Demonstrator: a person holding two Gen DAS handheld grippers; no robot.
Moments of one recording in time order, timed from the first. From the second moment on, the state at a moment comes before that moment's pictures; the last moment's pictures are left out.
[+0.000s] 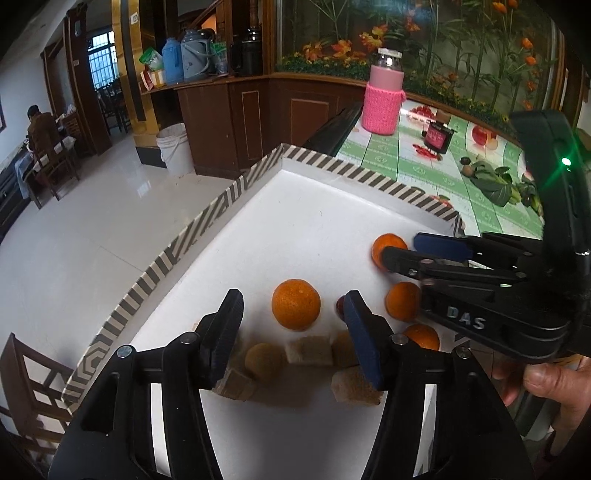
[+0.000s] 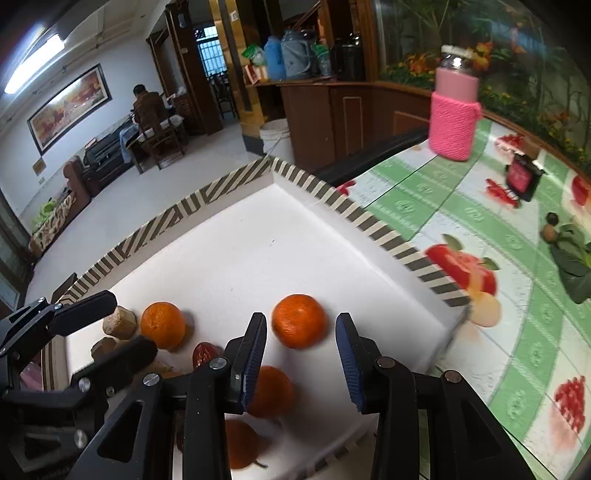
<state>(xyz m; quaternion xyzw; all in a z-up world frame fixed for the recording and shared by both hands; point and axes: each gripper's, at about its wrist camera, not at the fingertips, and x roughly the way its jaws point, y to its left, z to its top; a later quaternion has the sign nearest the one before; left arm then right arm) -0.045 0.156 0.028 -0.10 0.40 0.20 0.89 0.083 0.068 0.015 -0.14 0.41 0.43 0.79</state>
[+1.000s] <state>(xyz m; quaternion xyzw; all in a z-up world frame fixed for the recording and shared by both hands) -0.093 0.110 0.057 -0.06 0.29 0.22 0.93 -0.005 -0.024 0.050 -0.07 0.33 0.38 0.86</state>
